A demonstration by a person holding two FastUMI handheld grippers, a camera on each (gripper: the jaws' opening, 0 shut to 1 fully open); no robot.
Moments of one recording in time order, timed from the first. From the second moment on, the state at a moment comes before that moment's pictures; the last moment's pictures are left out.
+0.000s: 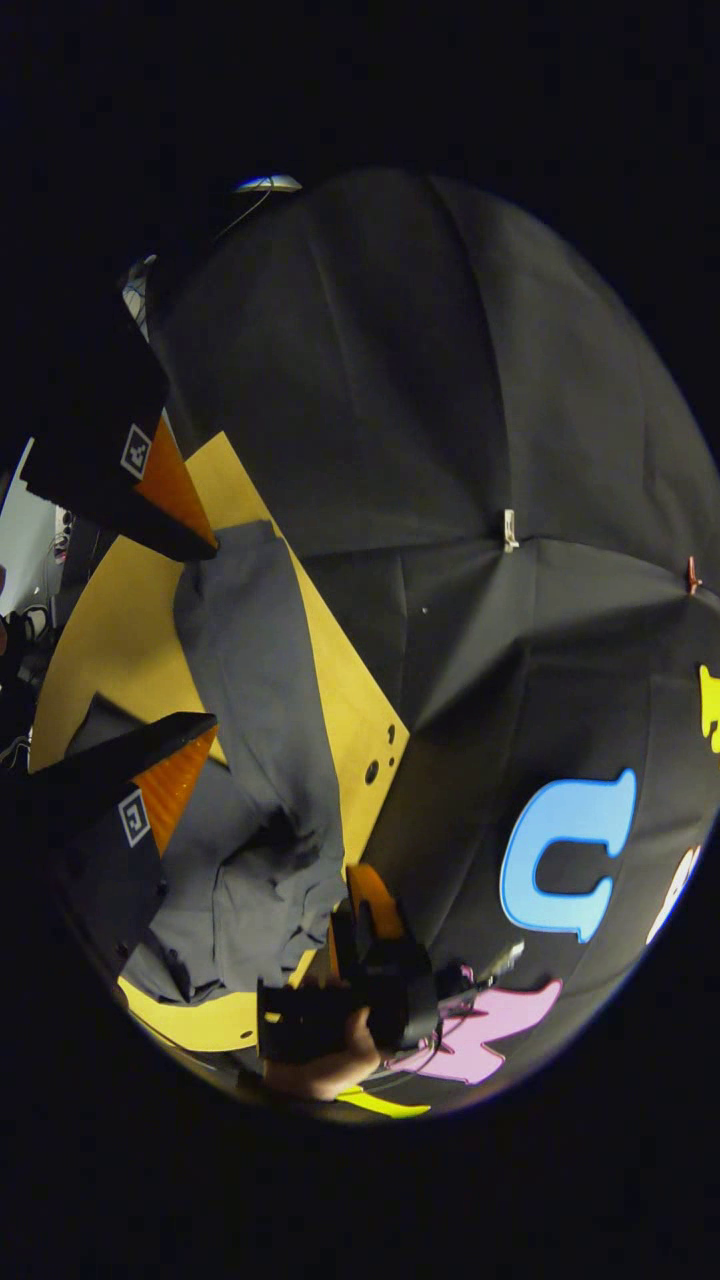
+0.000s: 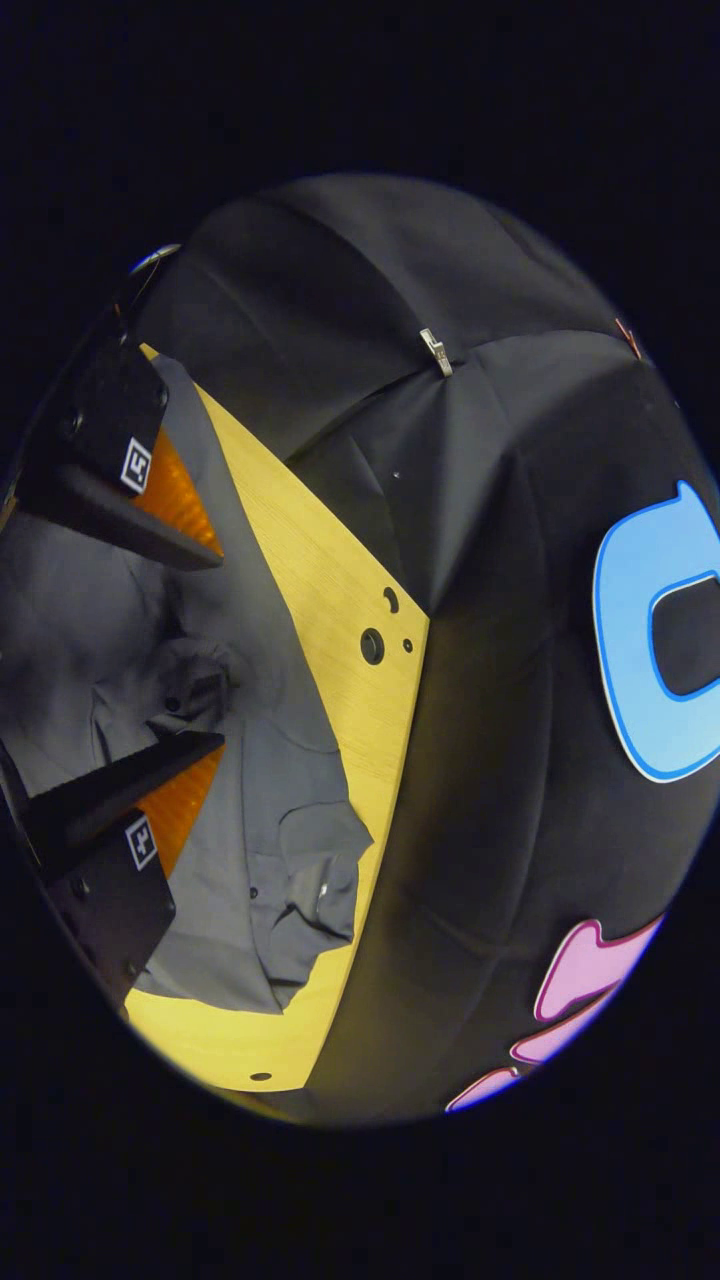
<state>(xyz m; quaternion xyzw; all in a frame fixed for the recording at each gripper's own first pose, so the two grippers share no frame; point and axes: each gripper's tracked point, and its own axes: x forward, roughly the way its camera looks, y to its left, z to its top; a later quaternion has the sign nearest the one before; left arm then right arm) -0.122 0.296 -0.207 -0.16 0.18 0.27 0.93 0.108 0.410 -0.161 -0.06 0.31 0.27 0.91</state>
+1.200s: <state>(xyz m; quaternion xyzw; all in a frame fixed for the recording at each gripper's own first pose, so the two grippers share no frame) -0.045 0.386 -0.309 -0.17 0.30 0.35 0.87 0.002 0.047 -0.119 0.01 0.28 -0.01 0.96</state>
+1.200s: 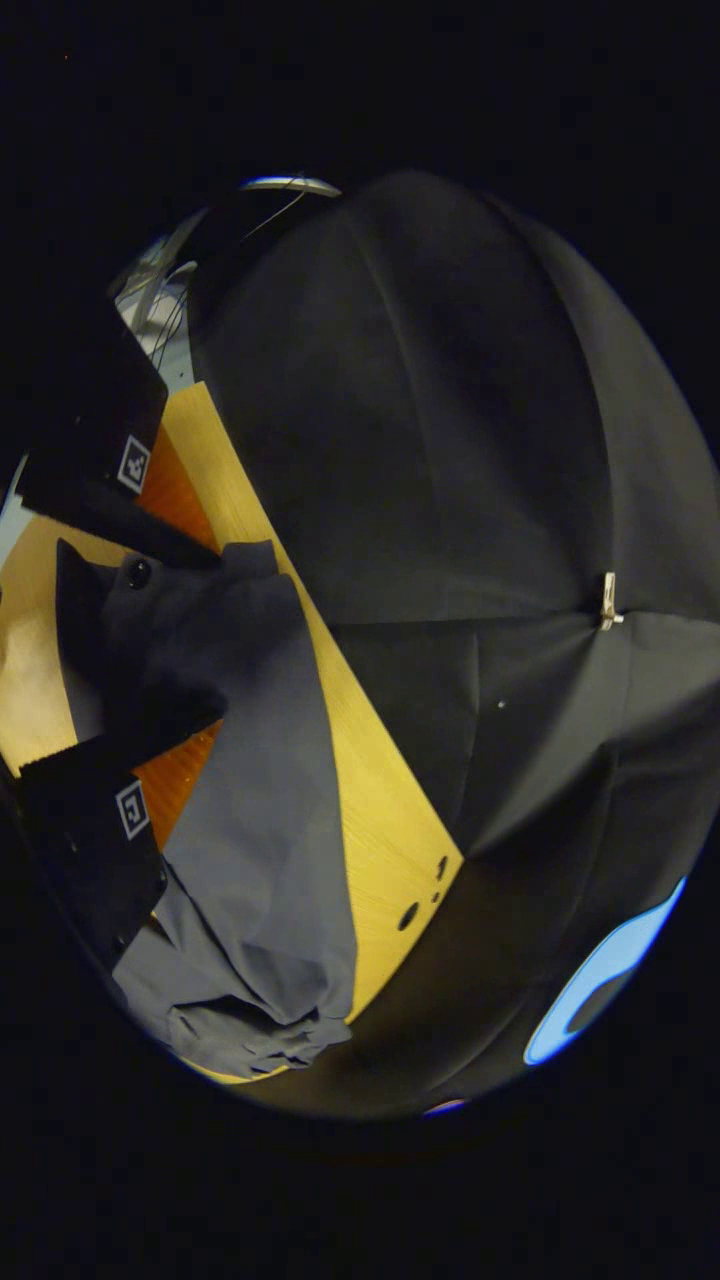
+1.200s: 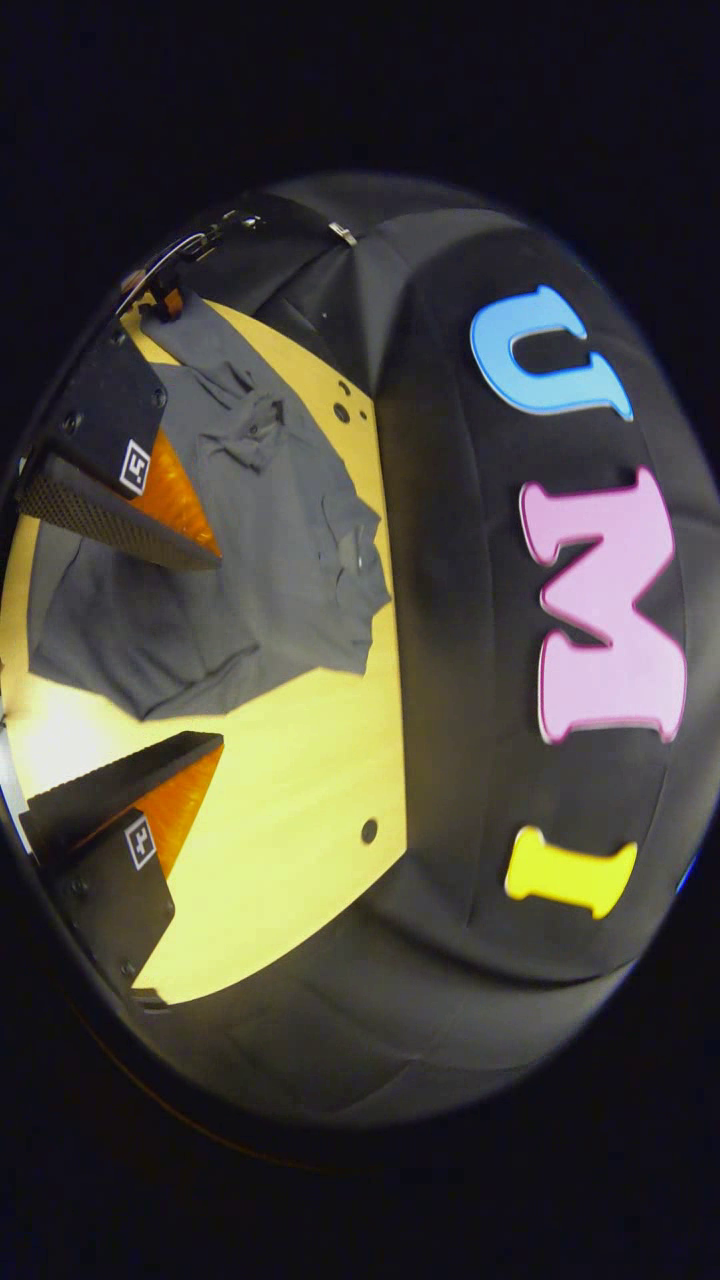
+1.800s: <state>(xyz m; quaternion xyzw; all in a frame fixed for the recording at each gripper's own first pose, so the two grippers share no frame) -0.021 0.373 -0.295 -0.19 0.28 0.34 0.88 -0.039 -0.031 -0.172 0.06 0.31 -0.07 0.95</state>
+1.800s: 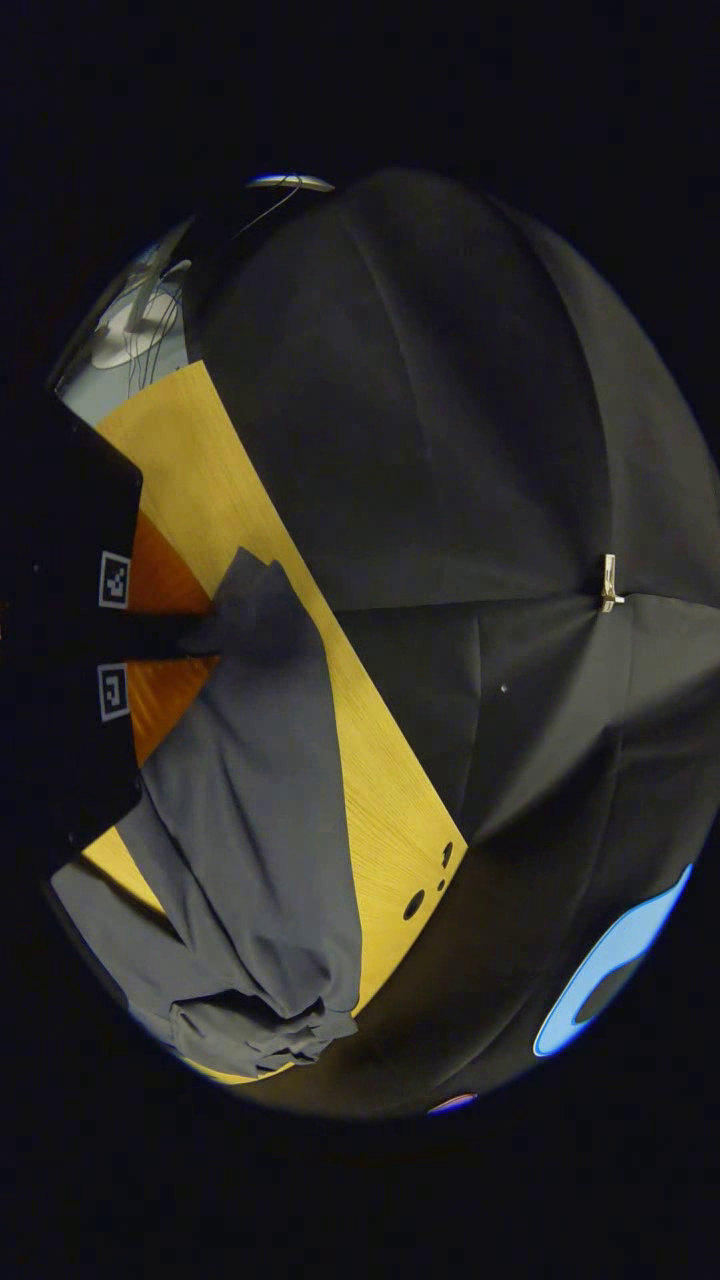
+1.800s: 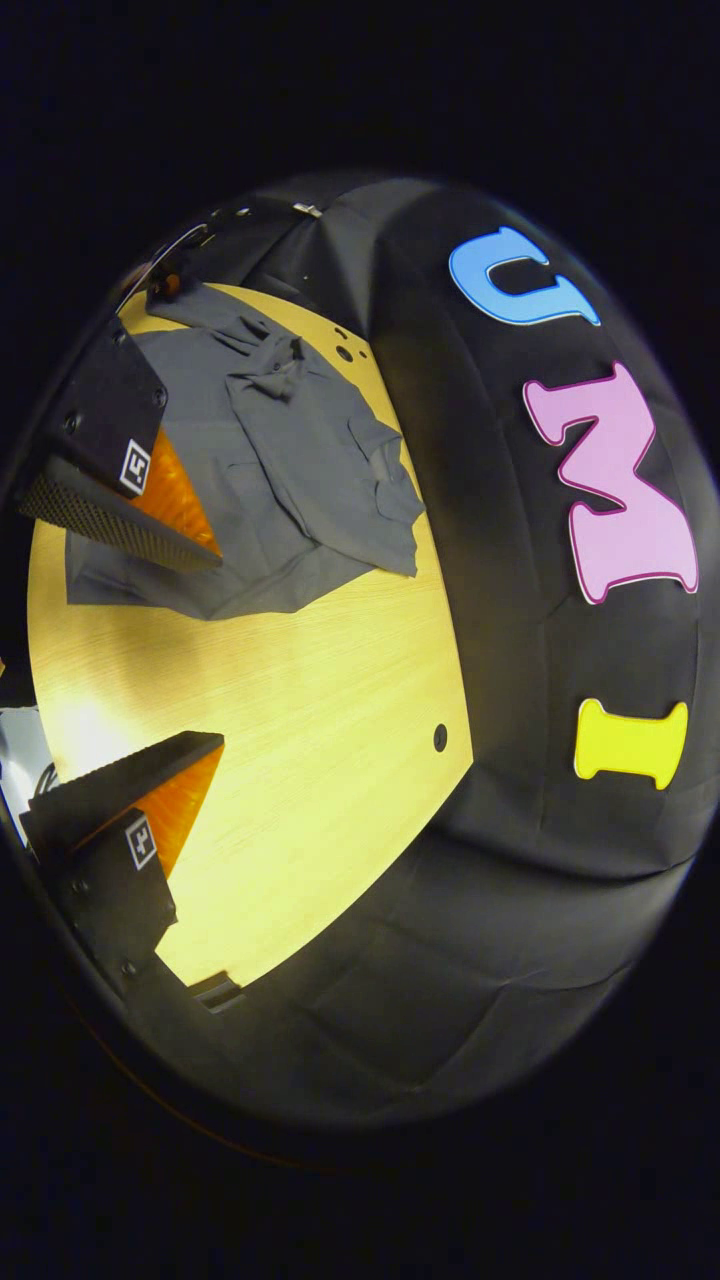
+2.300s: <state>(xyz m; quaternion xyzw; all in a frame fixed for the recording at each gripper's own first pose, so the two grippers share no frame) 0.034 0.327 -0.181 -0.16 0.20 0.28 0.92 -0.033 -0.036 -0.210 0.08 0.35 -0.06 0.93</state>
